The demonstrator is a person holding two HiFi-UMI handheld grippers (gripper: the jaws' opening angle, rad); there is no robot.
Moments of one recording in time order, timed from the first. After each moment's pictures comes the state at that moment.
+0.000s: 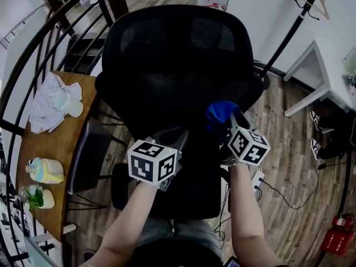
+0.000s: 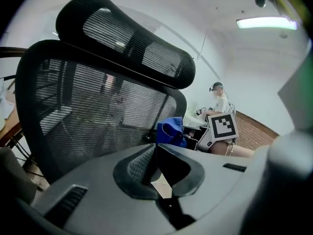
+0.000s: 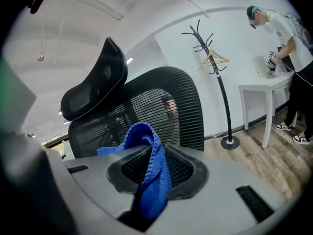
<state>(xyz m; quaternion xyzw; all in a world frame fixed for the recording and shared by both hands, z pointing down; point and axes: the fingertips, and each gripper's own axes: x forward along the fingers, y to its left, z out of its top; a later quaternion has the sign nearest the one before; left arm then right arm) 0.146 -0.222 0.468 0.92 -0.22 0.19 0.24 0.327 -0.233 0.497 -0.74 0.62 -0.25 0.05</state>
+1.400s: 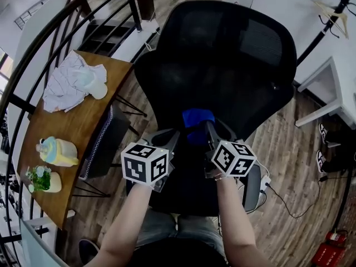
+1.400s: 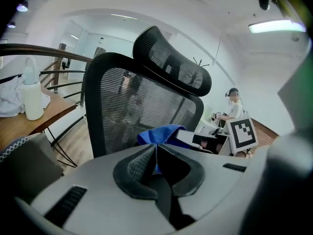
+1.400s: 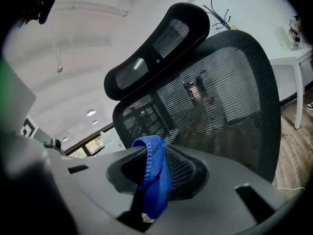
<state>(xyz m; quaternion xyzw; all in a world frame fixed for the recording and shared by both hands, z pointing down) 0.010 -0.235 0.480 0.89 -0.31 0.18 0.27 0.126 -0.249 0.500 -0.62 0.72 -0.30 0.06</state>
